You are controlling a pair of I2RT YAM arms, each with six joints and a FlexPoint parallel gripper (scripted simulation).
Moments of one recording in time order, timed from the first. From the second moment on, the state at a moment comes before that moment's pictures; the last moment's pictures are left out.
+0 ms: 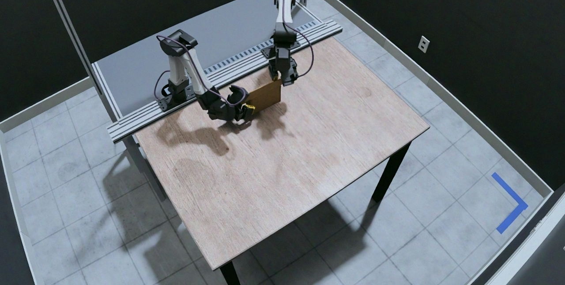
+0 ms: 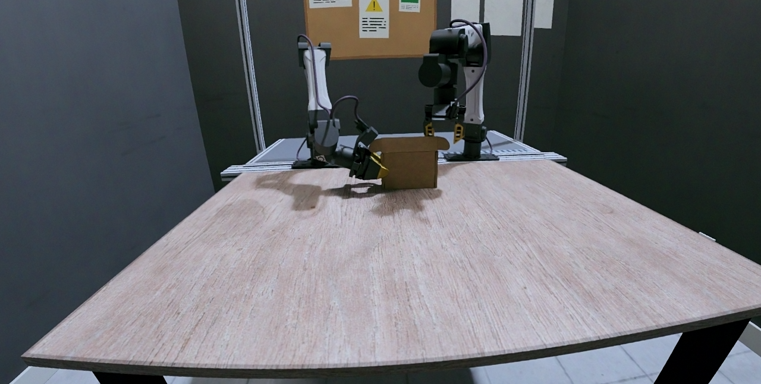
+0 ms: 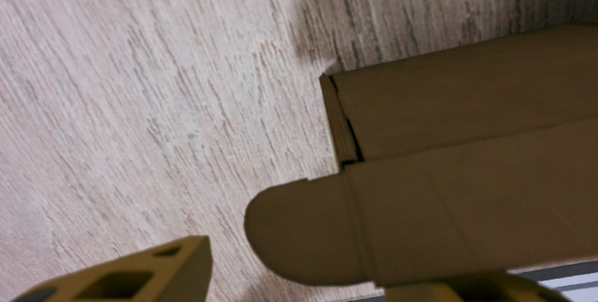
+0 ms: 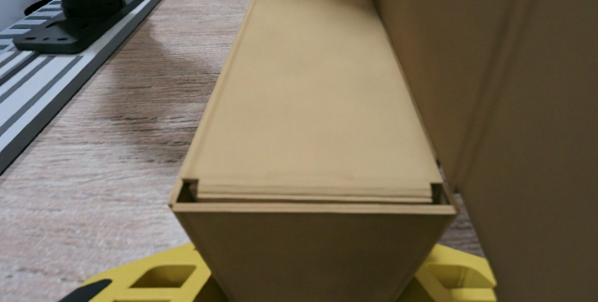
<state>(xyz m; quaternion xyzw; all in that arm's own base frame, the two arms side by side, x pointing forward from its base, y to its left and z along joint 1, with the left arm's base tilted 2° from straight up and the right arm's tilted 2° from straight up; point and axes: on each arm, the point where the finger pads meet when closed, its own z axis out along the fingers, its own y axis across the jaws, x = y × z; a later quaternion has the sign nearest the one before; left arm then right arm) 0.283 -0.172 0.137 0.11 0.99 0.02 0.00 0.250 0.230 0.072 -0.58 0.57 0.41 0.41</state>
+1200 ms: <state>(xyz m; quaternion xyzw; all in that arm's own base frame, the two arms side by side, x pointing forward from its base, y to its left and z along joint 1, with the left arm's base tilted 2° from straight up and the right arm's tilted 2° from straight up) 0.287 -0.174 0.138 0.11 0.99 0.02 0.00 0.250 0.230 0.072 -0.58 0.57 0.41 0.41</state>
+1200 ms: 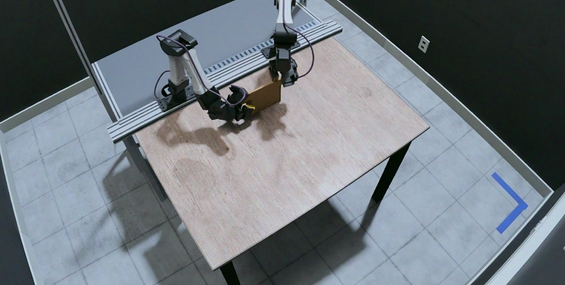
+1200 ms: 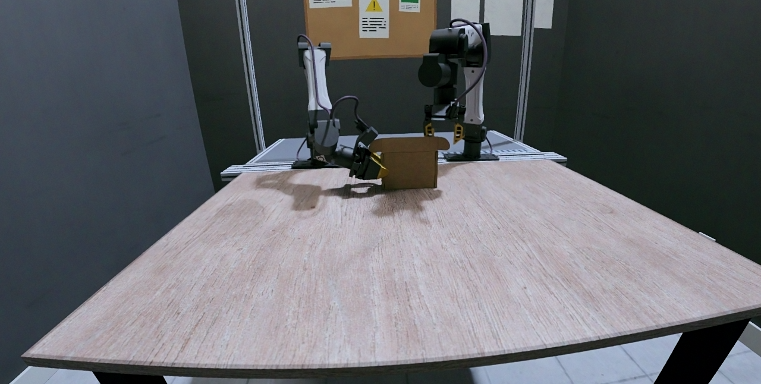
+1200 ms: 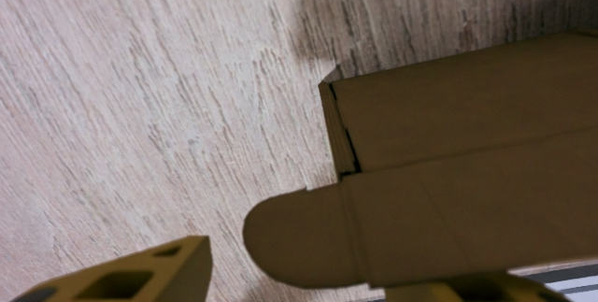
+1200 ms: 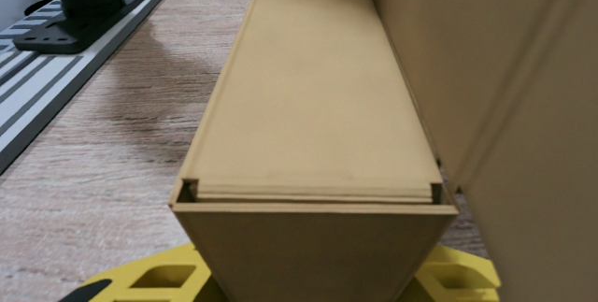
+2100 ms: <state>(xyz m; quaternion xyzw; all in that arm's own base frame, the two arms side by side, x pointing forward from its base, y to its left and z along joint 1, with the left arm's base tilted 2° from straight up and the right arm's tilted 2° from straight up) 0.288 -0.183 0.138 0.11 0.99 0.02 0.00 0.250 0.230 0.072 -0.58 0.57 0.41 0.41</state>
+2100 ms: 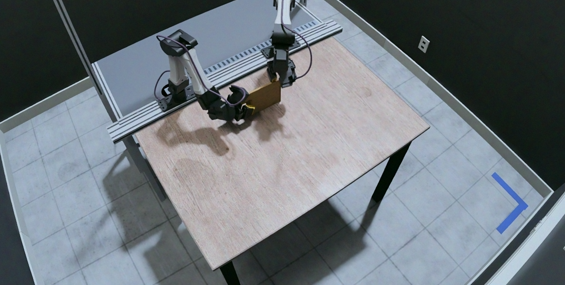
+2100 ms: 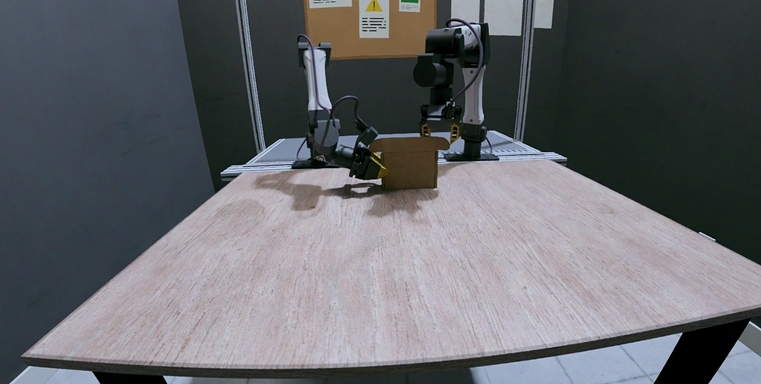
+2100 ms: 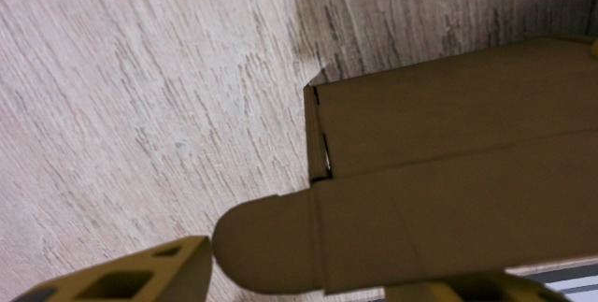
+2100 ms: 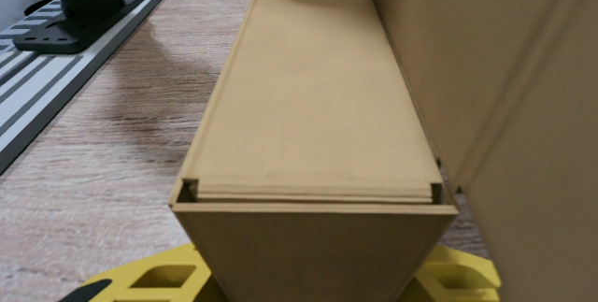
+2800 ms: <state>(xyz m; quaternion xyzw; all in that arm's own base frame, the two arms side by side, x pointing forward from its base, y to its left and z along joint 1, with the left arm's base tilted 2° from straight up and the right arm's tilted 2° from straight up) 0.290 -0.186 0.137 0.10 1.00 0.02 0.00 0.251 0.228 0.072 -0.58 0.57 0.41 0.41</state>
